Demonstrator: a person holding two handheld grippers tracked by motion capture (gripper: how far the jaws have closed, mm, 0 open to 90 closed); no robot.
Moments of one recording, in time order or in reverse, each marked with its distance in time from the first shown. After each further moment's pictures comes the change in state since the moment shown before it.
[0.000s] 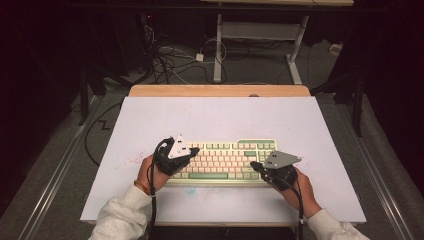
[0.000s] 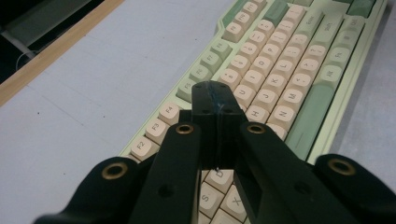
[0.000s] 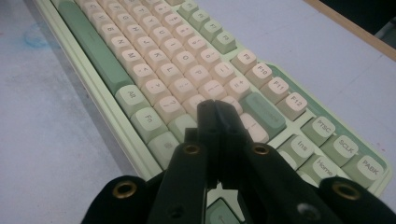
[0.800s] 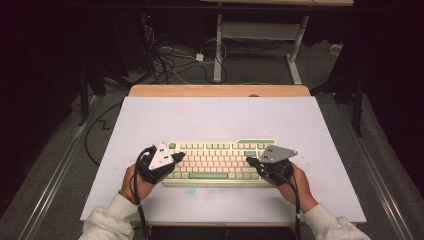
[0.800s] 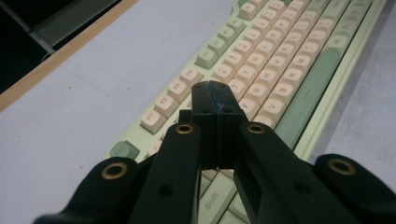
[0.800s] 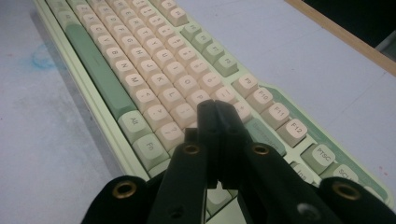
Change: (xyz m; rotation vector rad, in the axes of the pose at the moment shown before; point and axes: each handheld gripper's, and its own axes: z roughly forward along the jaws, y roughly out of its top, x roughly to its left) left arm 0.002 -0.035 -0.030 -0.028 0.068 -0.003; right arm -0.004 0.017 0.006 -0.015 0.022 -0.012
